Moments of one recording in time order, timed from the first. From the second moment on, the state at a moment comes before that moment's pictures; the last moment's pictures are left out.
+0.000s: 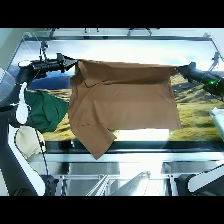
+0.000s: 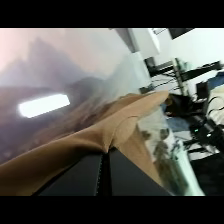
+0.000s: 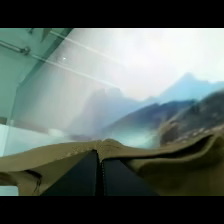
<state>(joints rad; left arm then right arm) 0.17 -2.25 2.07 0.17 -1.28 -0.93 -0.42 -1.92 1.46 -0.02 0.97 0.66</state>
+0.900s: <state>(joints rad) 0.09 -2.16 1.99 0.62 -1.49 -0.95 -0.48 -2.02 1.50 -0.42 1.23 0.67</state>
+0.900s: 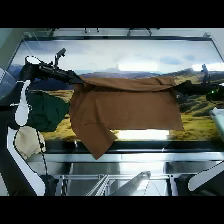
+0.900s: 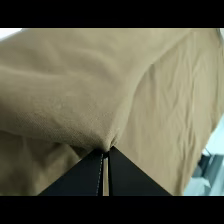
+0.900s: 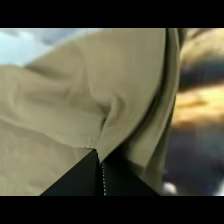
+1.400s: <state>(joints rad) 0.12 -2.15 2.05 0.78 -1.71 -1.16 -0.53 -1.97 1.50 -0.59 1.32 0.75</state>
